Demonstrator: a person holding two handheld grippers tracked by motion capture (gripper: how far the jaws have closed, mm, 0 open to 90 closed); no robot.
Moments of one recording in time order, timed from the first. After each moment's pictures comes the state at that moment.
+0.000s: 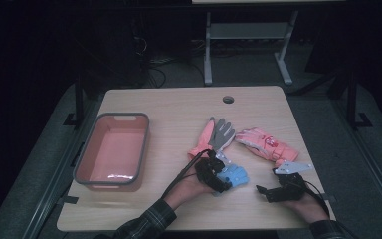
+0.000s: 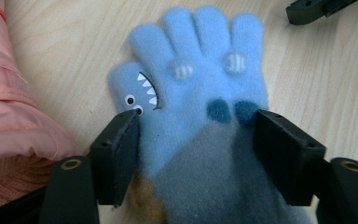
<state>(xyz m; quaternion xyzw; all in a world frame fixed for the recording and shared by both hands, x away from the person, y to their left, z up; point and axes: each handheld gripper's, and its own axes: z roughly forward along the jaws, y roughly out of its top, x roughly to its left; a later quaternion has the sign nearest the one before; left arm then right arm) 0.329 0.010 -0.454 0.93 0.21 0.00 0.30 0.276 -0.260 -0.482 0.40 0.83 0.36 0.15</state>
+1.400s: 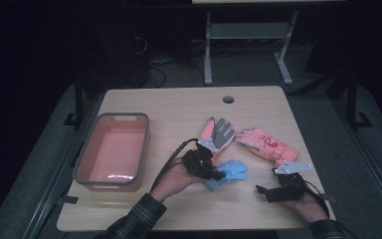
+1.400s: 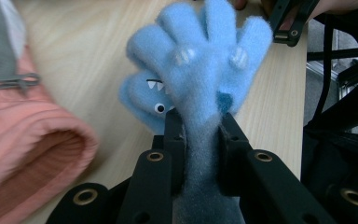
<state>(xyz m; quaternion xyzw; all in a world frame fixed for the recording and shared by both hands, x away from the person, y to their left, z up) 0.335 0.048 -0.402 0.91 0.20 -0.07 0.35 0.276 -0.260 -0.482 0.40 0.83 0.36 0.15</state>
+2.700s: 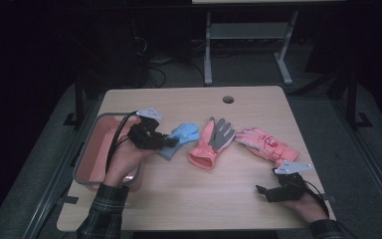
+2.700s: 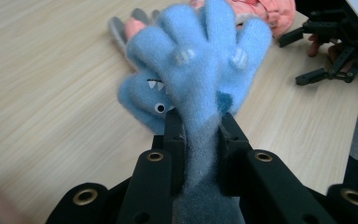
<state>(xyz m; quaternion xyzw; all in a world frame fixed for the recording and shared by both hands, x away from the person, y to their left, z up) 0.361 0.178 -0.331 0.87 0.31 0.04 0.39 0.276 -0.260 -0.482 0.40 0.83 0.36 0.15</state>
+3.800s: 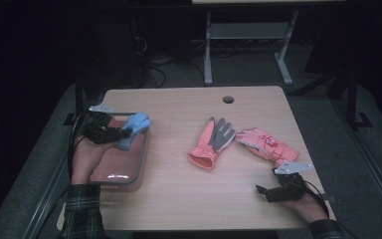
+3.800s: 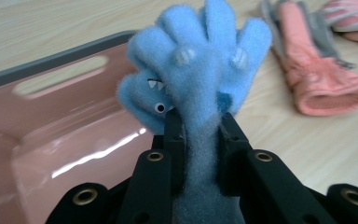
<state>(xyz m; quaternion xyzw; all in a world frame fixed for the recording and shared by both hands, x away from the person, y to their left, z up) 0.377 0.293 -0.343 0.81 0.47 0.14 0.33 0.276 -0.260 -0.482 0.40 0.83 0.36 0.15</state>
